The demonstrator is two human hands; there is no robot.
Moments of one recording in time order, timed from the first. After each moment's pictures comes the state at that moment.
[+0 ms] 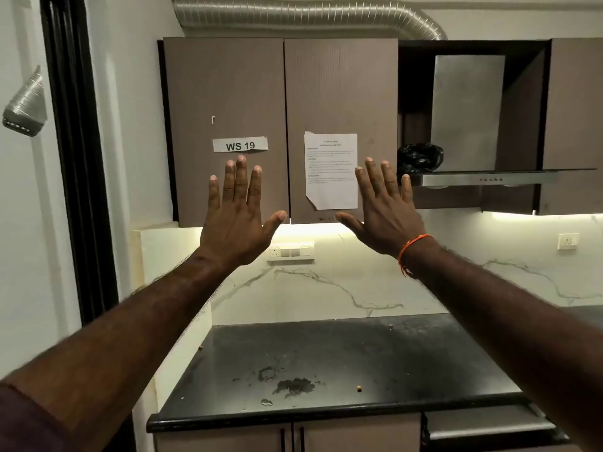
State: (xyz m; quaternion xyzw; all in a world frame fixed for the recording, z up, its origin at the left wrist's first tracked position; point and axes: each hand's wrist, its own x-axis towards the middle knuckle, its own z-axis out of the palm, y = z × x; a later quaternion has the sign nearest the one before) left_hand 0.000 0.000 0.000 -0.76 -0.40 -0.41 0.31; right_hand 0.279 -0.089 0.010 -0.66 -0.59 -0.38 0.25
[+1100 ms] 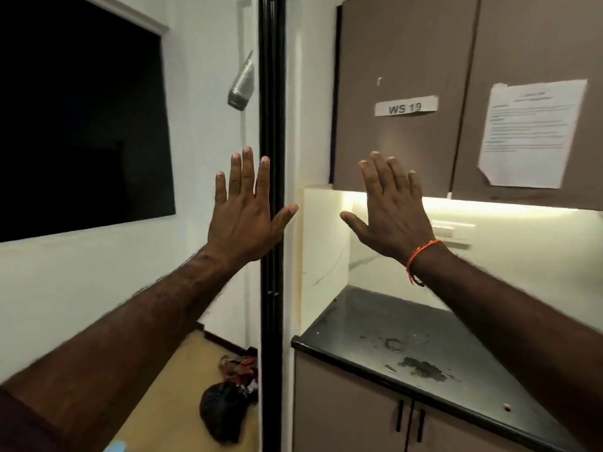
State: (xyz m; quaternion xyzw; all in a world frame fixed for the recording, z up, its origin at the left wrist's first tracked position) left_hand -0.219 -0.089 -0.060 -0.63 -0.61 -0.34 0.35; right_hand 0.047 -0.031 -0.041 -0.45 -0.75 -0.34 0.35
